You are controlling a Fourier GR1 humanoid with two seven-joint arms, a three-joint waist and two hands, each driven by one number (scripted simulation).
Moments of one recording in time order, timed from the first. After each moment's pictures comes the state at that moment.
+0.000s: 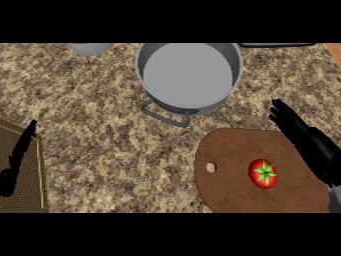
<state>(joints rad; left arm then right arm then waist) 0.04 0.60 -0.21 -1.35 0.10 0.28 -0.15 -0.08 -0.53 0.22 -1.58 -0.39 0.11 0.03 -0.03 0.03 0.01</state>
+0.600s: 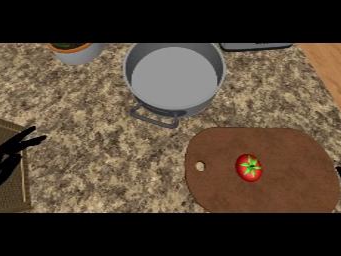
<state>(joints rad) 0.06 0.57 -0.02 -1.35 0.16 0.02 -0.03 0.26 -0.63 -0.02 -1.54 -0.06 -0.53 0.12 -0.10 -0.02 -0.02</state>
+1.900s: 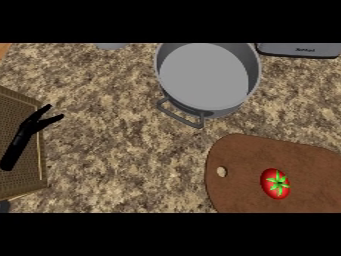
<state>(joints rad) -0.04 0.37 0.09 -1.56 -0.04 -0.08 0.27 0.55 -0.76 0.22 -2.25 0.37 -0.36 1.06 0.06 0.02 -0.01</state>
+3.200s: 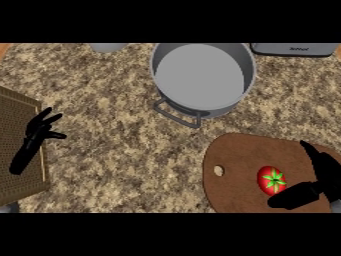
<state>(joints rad) -0.02 0.23 0.17 -1.62 -0.17 -0.10 0.31 -0.06 -0.67 0.39 -1.84 0.15 -0.11 1.25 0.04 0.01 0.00</state>
